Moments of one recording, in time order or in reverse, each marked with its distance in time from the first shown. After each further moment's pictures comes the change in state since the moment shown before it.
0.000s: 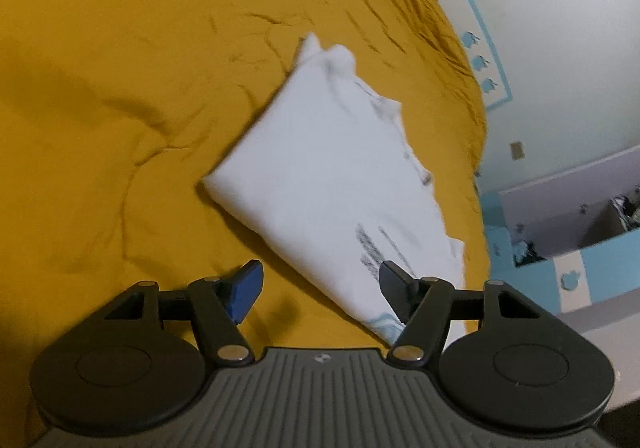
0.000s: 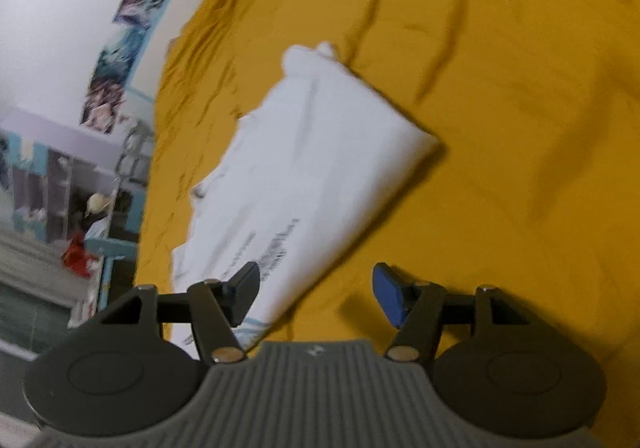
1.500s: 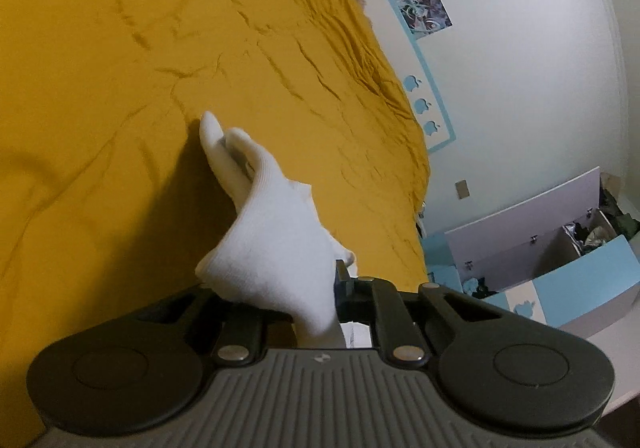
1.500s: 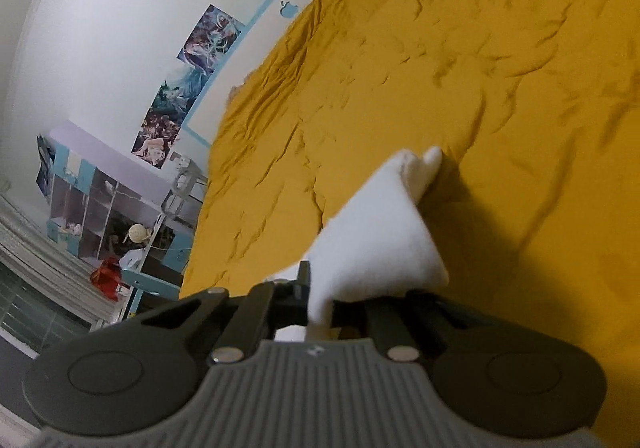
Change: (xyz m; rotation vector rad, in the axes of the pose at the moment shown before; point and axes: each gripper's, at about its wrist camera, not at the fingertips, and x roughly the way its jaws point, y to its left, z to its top) left arm -0.027 -0.056 -0.026 0.018 -0.150 -0.170; right arm -0.042 0.051 0.044 -0.124 -0.171 0.140
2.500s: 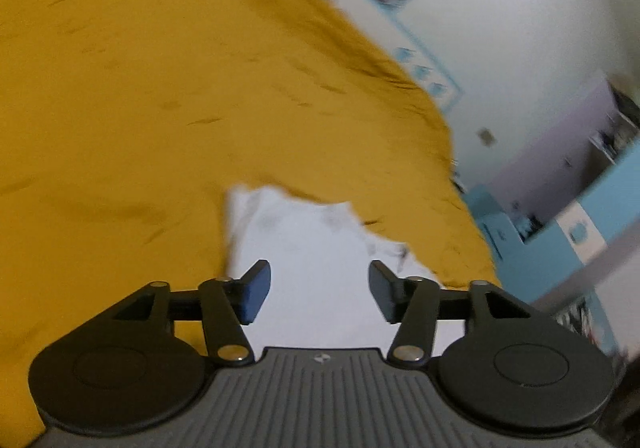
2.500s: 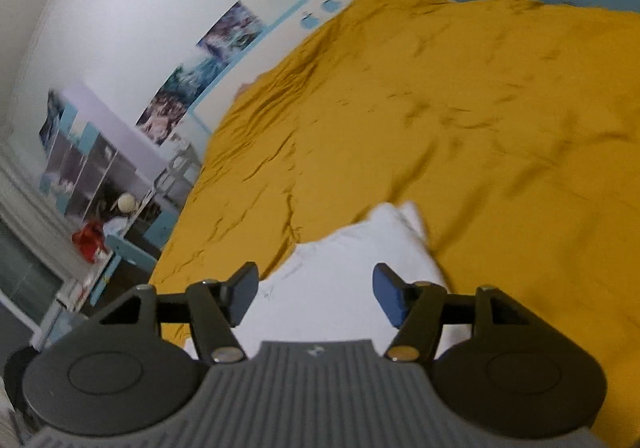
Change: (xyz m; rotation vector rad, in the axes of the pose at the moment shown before) left arm -0.039 -0.023 -0.009 0.355 0.005 0.130; right arm -0.044 -0.028 0.002 -0.242 -0.011 -0.024
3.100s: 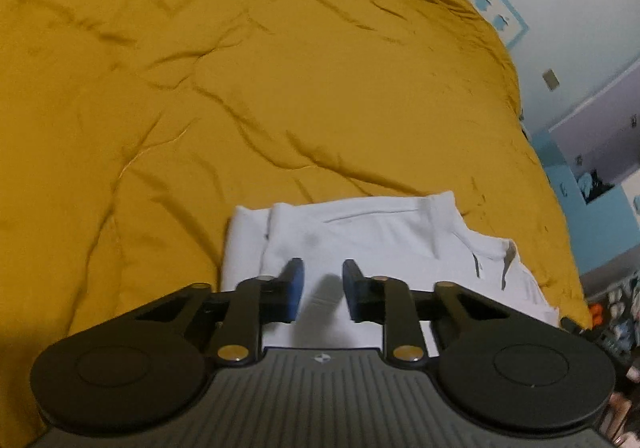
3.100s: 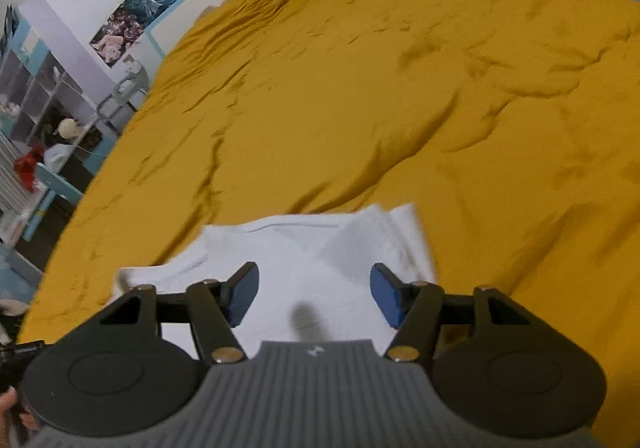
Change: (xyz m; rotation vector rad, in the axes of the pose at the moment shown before) left arm 0.161 0.054 0.027 -0.047 0.225 0.160; right arm 0.154 -0.036 0.011 -0.101 0.174 -0.175
